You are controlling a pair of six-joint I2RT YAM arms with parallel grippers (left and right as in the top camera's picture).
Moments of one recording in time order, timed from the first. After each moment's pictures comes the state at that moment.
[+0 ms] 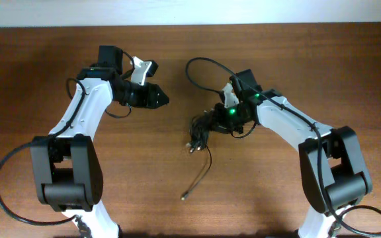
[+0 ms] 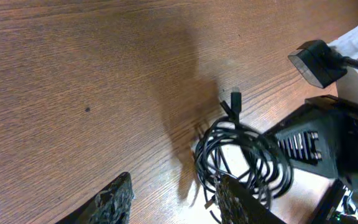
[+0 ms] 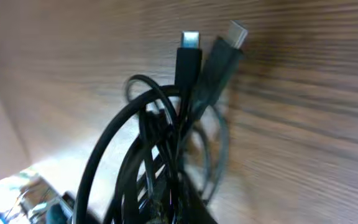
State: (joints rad) left arm -0.02 1.92 1.46 -0.83 0.69 0.16; right arm 0.37 1.94 1.26 -0.56 -0.61 0.55
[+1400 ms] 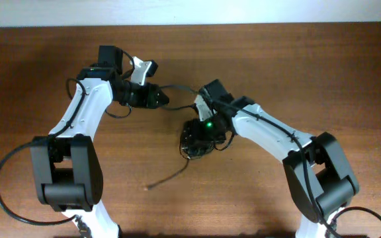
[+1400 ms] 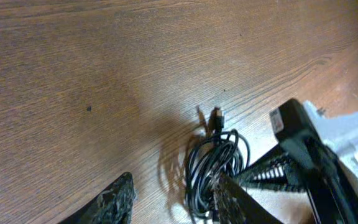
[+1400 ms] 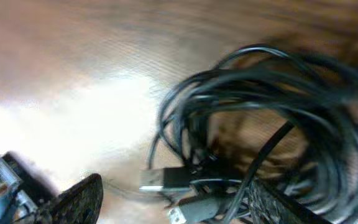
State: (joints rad) left arm -0.02 1.92 1.46 -0.83 0.69 0.15; right arm 0.56 1.95 1.30 -0.62 -0.53 0.42
